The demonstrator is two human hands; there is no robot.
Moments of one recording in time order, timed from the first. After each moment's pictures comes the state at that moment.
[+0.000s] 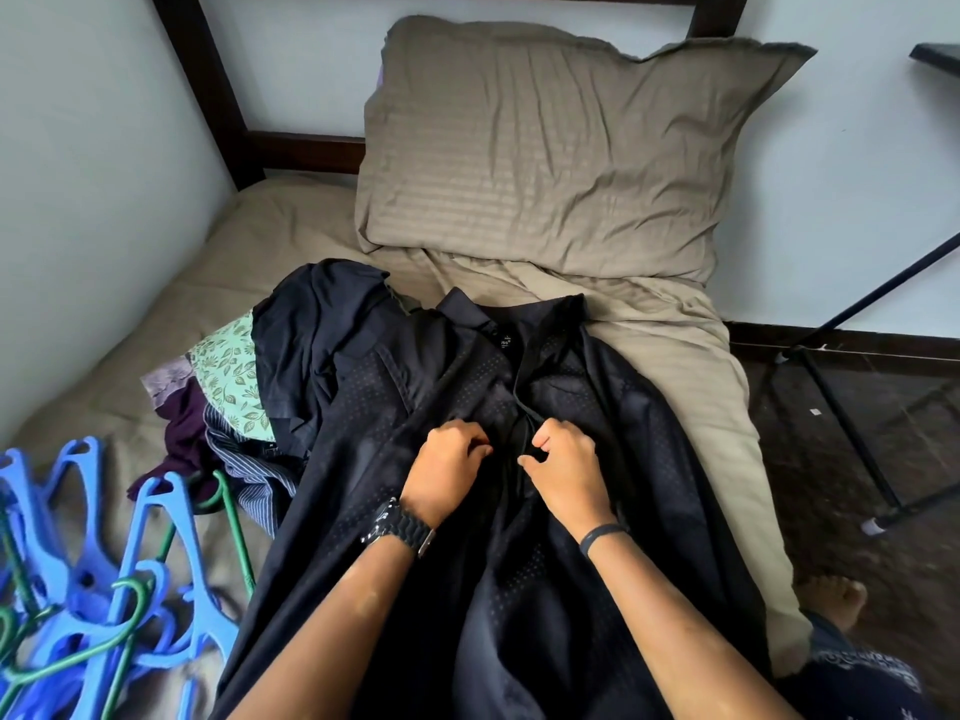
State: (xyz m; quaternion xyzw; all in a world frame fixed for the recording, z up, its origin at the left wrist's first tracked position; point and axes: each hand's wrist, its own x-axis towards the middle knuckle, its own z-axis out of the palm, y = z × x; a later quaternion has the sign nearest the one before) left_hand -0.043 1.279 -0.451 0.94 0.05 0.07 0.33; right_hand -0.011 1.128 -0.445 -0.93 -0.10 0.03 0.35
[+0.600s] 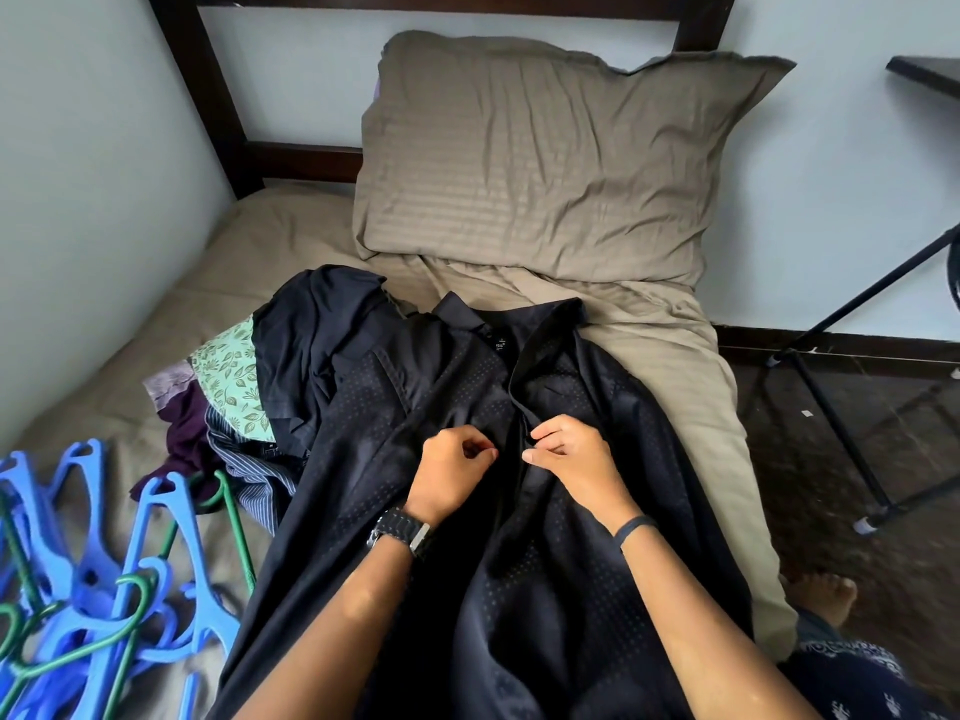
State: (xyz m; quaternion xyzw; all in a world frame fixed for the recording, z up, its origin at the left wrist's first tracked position) left_hand -0.053 1.266 -0.441 0.89 0.13 0.05 0.44; right_hand -0.007 1.102 -0.433 -0.83 -0.06 0.14 0.54
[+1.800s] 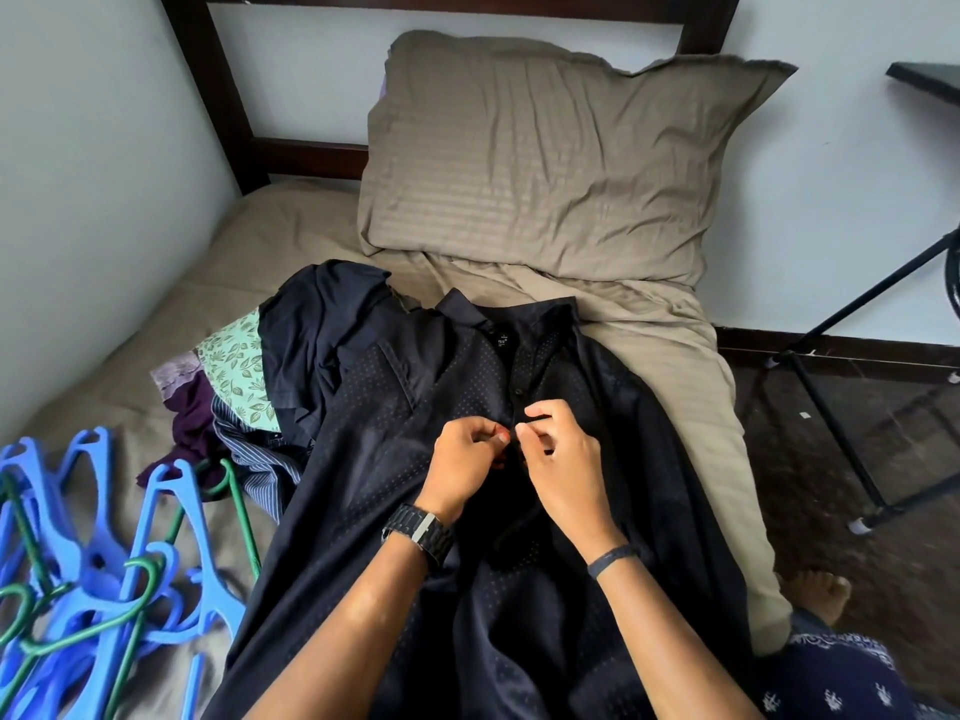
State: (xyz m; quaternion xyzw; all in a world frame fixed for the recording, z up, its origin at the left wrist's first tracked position) left_hand -0.062 1.250 -0.428 0.73 0.18 0.01 0.66; right_hand -0.051 1.124 -0.407 -0.84 -0.12 -0.02 0.53
